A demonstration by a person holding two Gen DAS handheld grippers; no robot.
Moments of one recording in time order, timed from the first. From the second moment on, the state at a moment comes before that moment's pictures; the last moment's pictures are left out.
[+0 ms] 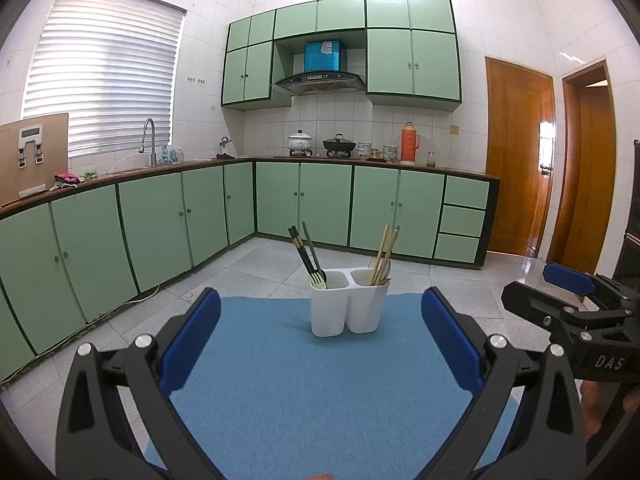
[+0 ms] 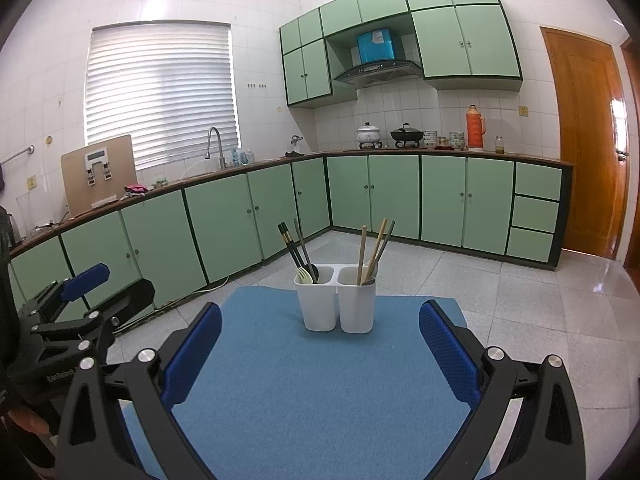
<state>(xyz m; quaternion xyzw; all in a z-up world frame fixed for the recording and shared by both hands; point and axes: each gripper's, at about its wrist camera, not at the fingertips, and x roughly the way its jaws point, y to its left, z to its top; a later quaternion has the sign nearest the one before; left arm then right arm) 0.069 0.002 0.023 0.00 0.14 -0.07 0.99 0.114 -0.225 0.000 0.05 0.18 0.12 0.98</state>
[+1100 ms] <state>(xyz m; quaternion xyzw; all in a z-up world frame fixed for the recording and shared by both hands) 0.074 0.003 0.023 0.00 0.14 -0.06 0.99 0.116 -0.224 0.001 0.04 0.18 0.12 0.97</state>
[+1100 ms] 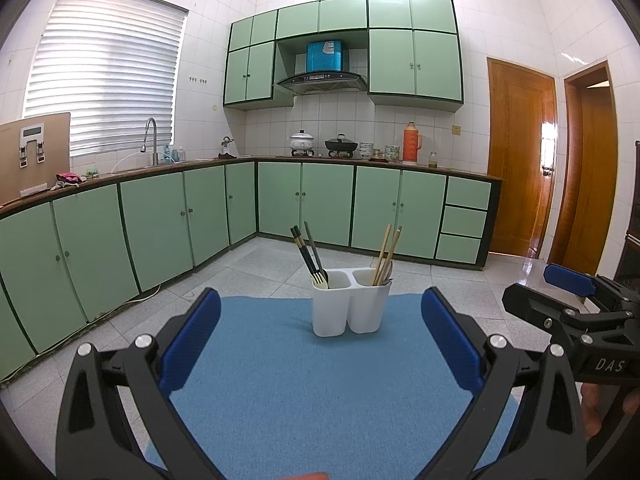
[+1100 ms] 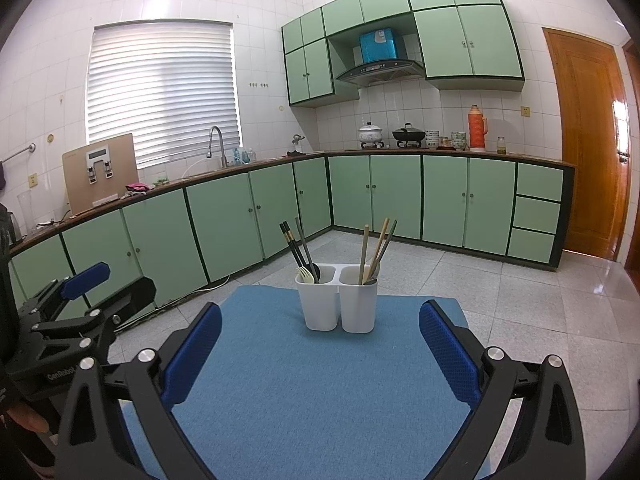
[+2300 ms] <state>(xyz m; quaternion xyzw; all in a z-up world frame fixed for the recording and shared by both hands) 0.075 0.005 0.021 0.00 0.14 -0.06 0.99 0.116 -0.224 0.001 0.04 0.18 0.12 0.98</state>
